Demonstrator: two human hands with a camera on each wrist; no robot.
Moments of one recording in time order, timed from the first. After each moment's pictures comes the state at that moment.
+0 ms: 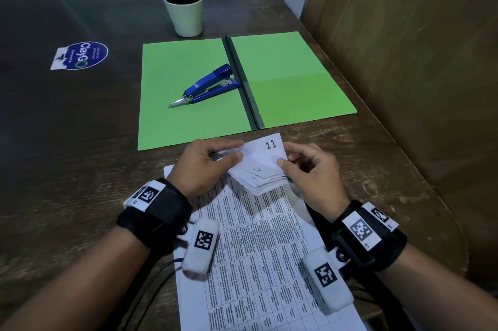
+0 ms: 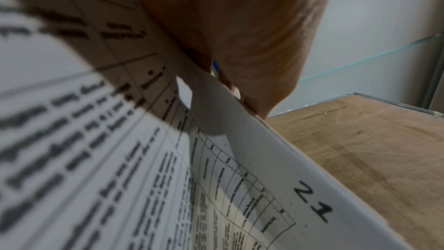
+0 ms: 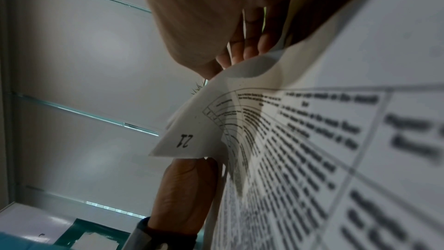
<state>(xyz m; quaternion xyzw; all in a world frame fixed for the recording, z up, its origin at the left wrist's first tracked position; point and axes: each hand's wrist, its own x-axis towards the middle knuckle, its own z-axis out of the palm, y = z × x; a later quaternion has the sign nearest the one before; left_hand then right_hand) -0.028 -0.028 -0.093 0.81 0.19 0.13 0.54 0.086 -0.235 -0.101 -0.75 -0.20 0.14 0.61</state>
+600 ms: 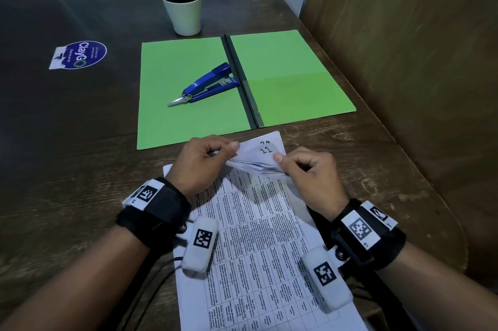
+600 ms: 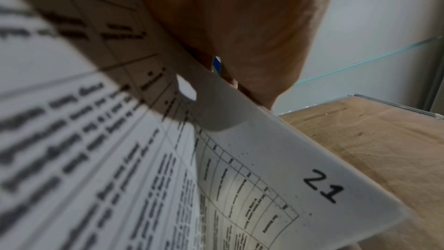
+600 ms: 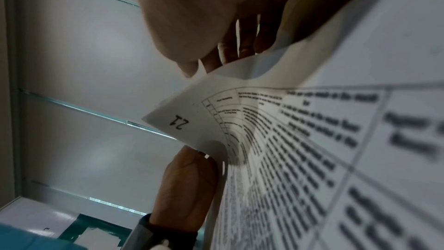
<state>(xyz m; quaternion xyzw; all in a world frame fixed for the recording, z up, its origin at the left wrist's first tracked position) -0.026 -0.030 -0.093 0.80 0.21 0.16 0.55 0.078 -0.234 -0.095 -0.73 -0.25 0.13 0.62</state>
